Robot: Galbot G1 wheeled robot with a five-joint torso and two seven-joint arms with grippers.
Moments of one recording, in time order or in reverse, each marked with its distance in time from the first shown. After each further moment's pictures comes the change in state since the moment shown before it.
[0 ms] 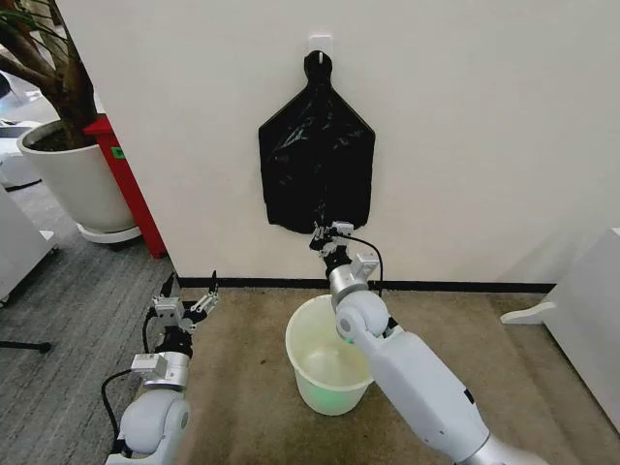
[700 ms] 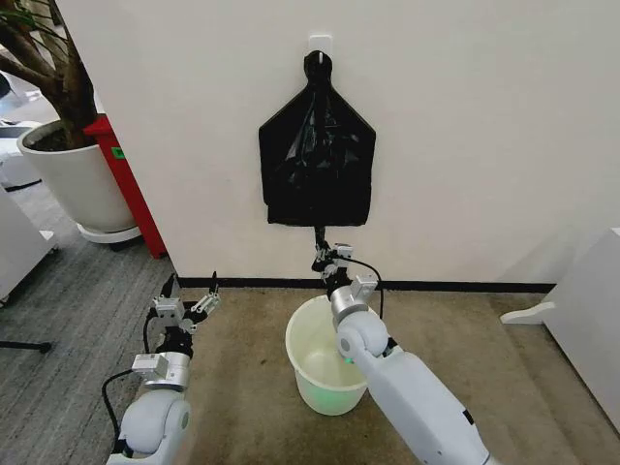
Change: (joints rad) left arm -0.001 -0.006 0.000 0.009 0.006 -0.004 0.000; right arm -0.083 0.009 0.007 -0.037 -0.028 0.020 -0.021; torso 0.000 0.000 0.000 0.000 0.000
